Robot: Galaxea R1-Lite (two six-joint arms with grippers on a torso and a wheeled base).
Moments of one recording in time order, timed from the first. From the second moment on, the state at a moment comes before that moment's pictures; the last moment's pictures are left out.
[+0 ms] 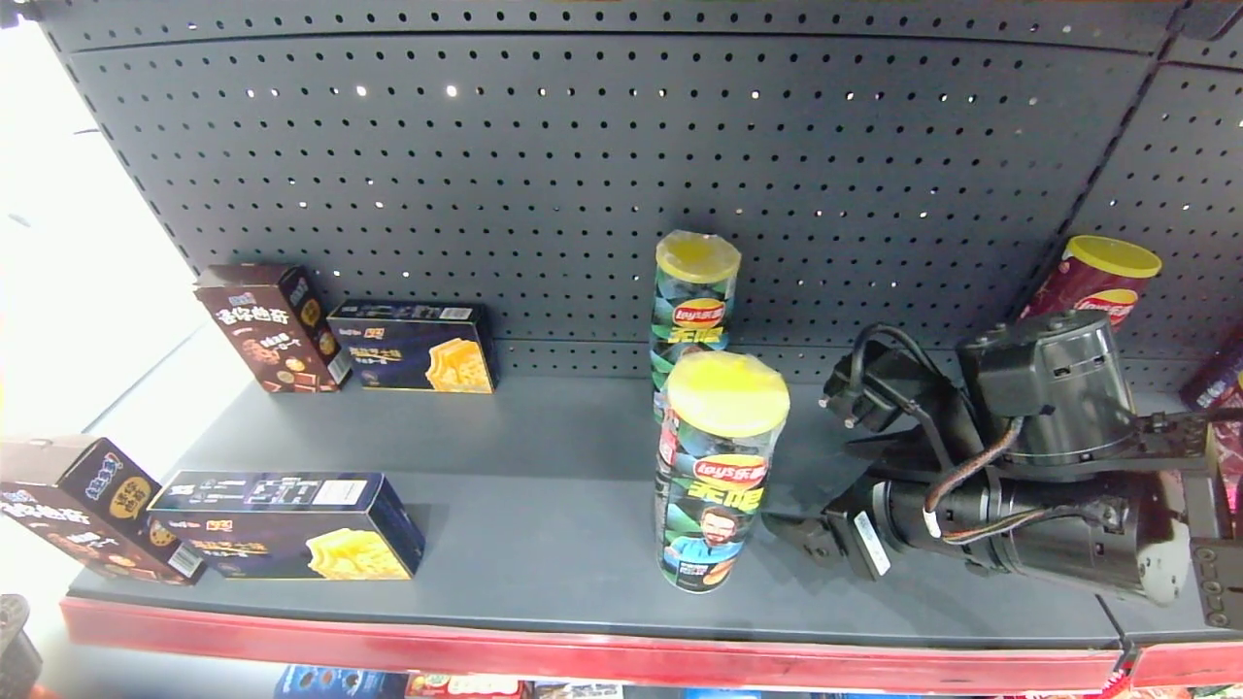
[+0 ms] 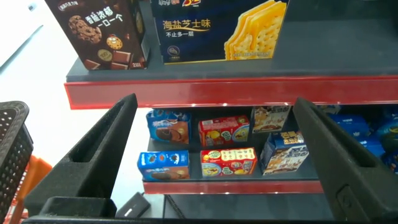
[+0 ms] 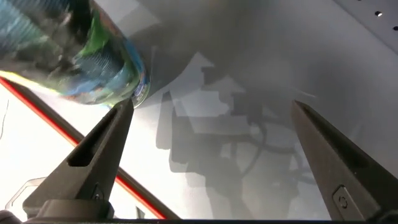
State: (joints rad) left arm 0.00 0.00 0.00 0.00 -0.03 0.02; right arm 0.71 1.57 -0.89 -0.16 -0.19 -0.14
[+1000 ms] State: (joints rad) left arm 0.00 0.00 0.00 0.00 -0.03 0.02; right arm 0.72 1.59 -0.89 -0.16 -0.19 -0.15
